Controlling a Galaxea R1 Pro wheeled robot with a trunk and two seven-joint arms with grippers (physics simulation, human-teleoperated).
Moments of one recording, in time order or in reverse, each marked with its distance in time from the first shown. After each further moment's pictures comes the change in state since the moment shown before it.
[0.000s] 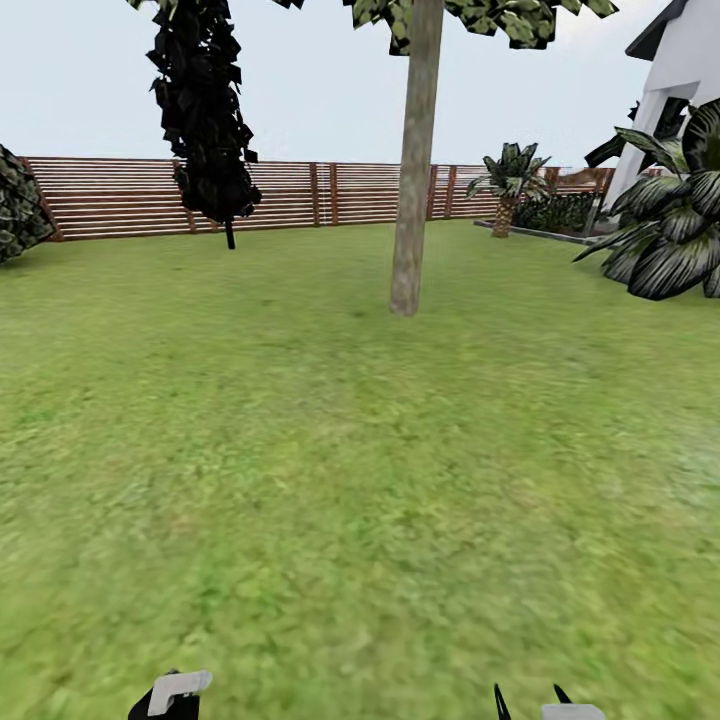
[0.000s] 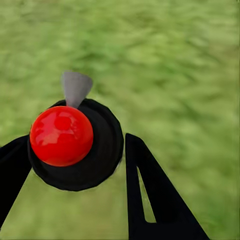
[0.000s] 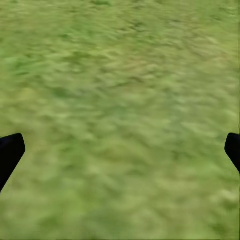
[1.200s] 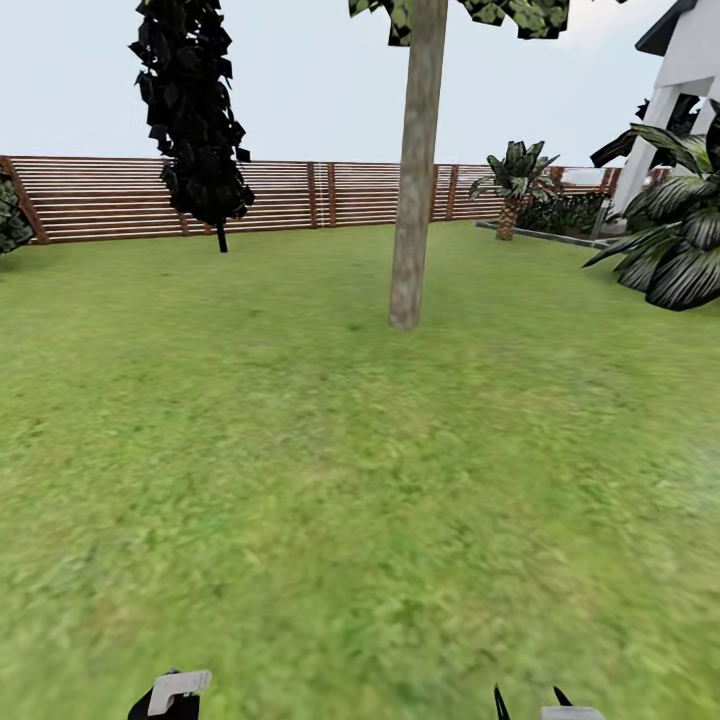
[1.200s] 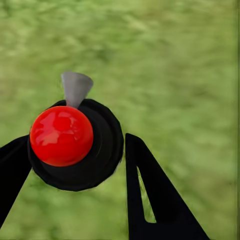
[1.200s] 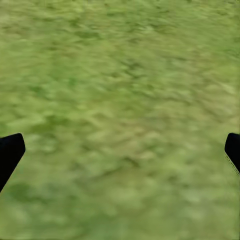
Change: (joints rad) left arm 0.000 0.000 0.000 0.000 0.000 0.000 0.000; right arm 0.000 0.000 0.000 0.008 -0.001 0.000 0.000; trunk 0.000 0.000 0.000
